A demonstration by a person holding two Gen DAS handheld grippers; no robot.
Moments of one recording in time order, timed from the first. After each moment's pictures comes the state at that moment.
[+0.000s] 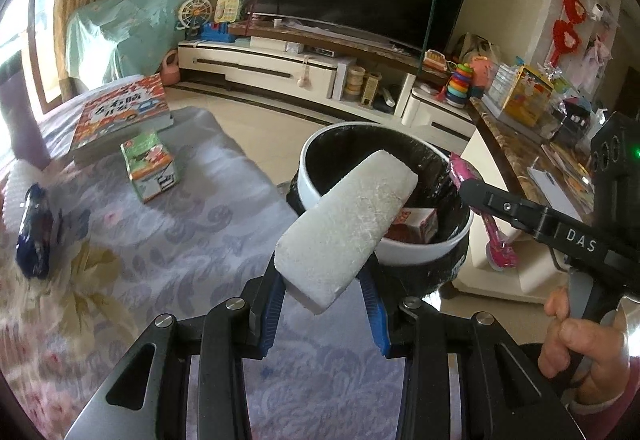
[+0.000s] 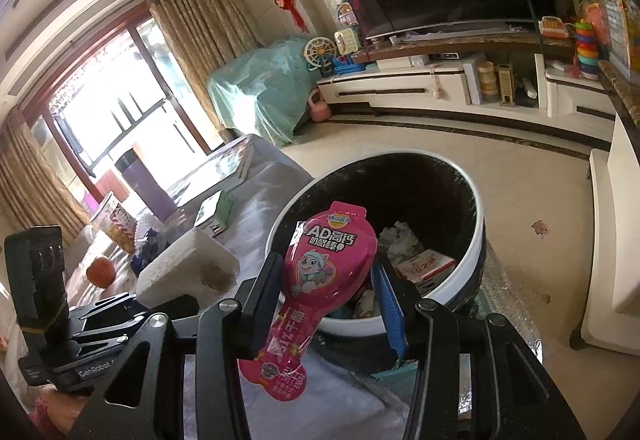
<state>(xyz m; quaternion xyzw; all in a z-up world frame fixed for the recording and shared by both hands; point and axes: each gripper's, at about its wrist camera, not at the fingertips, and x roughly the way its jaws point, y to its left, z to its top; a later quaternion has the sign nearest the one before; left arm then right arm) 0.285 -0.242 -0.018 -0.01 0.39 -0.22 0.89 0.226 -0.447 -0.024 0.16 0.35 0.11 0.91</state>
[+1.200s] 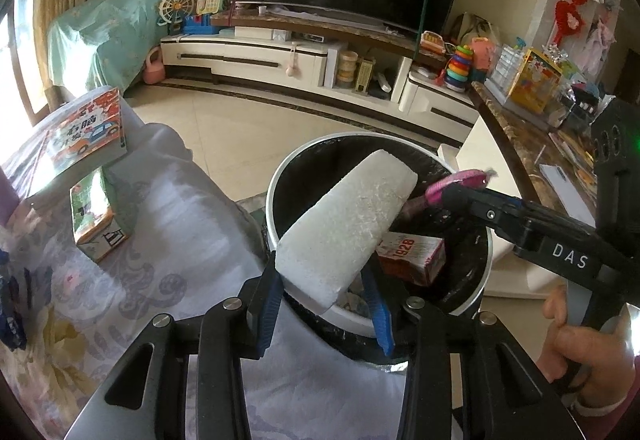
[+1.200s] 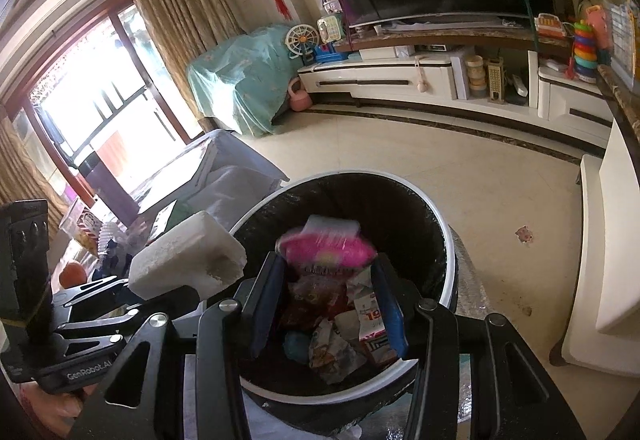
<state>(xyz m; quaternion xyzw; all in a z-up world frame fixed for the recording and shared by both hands) 0.359 -0.300 -0.026 0.02 0.42 -0.23 0.88 0.278 -0.469 -0.035 0.13 0.38 0.09 0.91</state>
